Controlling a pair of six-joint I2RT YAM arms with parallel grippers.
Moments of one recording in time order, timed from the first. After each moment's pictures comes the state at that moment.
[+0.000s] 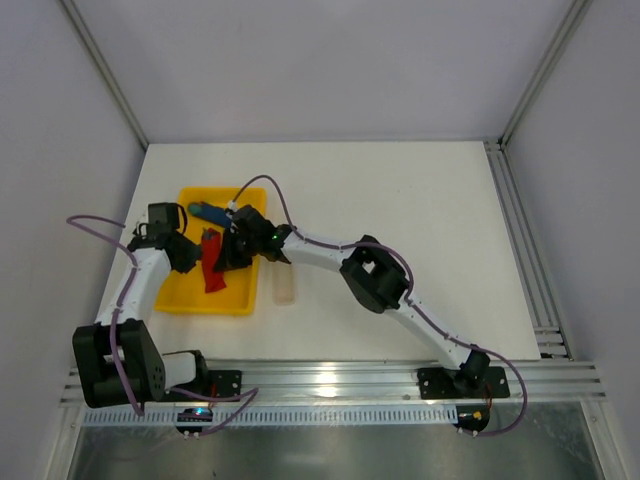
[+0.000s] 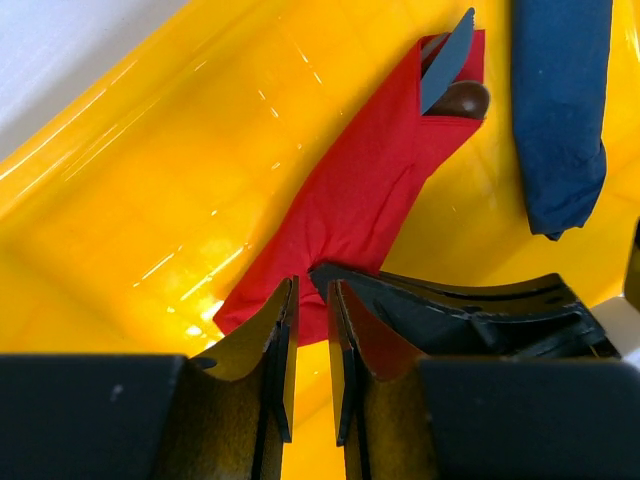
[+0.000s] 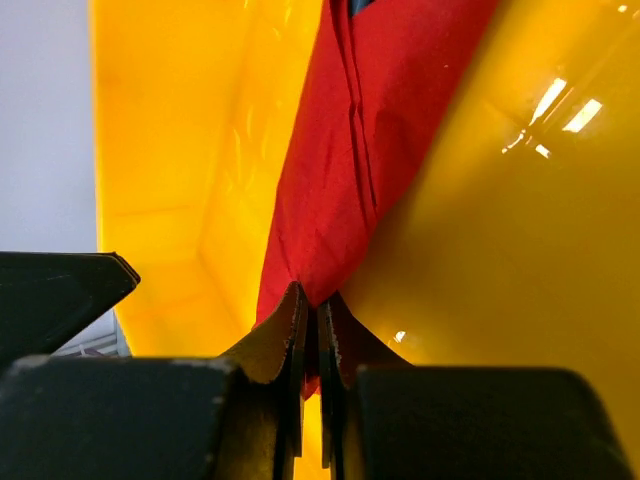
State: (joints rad) left arm 0.11 1.25 0.85 -0.63 -0.14 -0.83; right arm 0.98 2.59 2.13 -0.14 -0.38 0.85
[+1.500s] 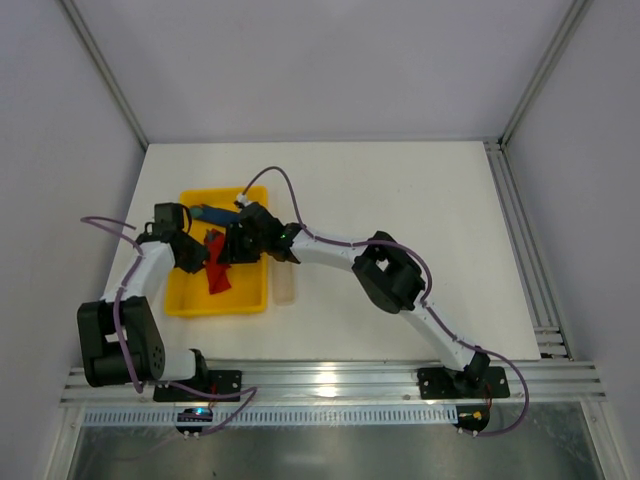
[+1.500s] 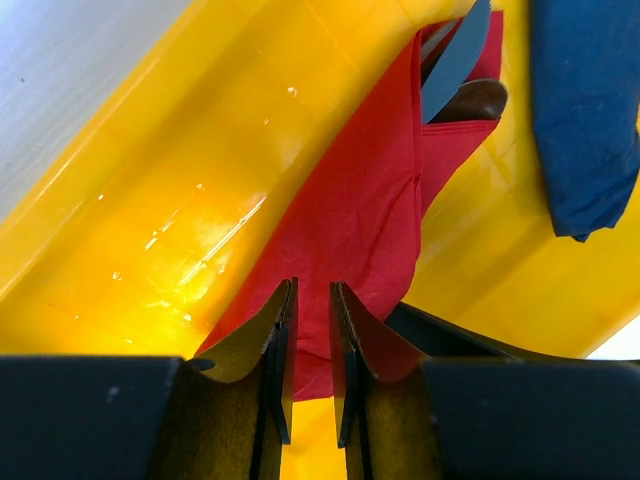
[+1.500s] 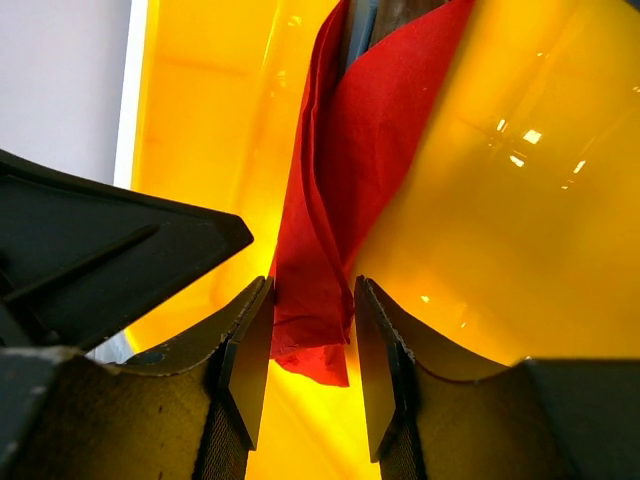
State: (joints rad) left arm 0.11 1.36 0.84 -0.57 -0.05 -0.83; right arm 0.98 2.43 1.93 -0.08 -0.23 0.83
